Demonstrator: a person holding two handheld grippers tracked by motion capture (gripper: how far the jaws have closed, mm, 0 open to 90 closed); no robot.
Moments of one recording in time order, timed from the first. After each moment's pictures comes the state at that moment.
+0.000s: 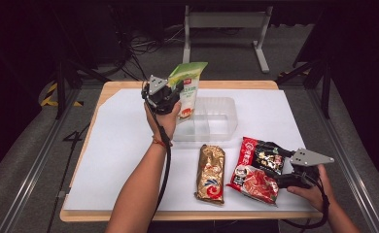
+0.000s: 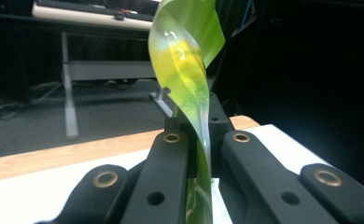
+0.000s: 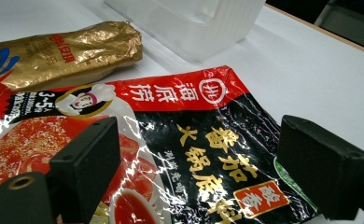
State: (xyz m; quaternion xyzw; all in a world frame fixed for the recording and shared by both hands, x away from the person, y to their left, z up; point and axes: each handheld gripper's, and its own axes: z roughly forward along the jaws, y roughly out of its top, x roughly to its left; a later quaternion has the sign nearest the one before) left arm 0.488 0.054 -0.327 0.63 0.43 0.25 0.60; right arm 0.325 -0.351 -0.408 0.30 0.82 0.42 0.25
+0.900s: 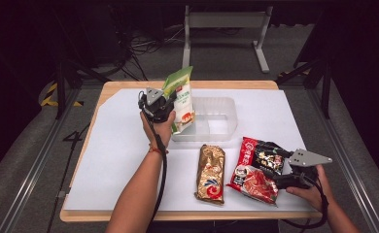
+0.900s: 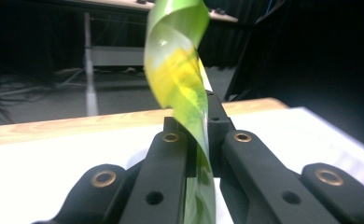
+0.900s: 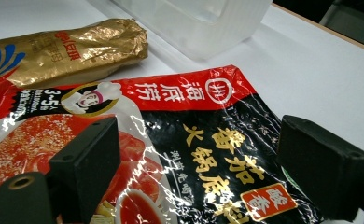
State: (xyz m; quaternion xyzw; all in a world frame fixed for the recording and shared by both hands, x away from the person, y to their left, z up) left arm 0.485 0.077 -0.369 0.64 0.44 0.27 0.57; right arm 0.324 -0.347 -0.409 0.30 0.83 0.41 0.25
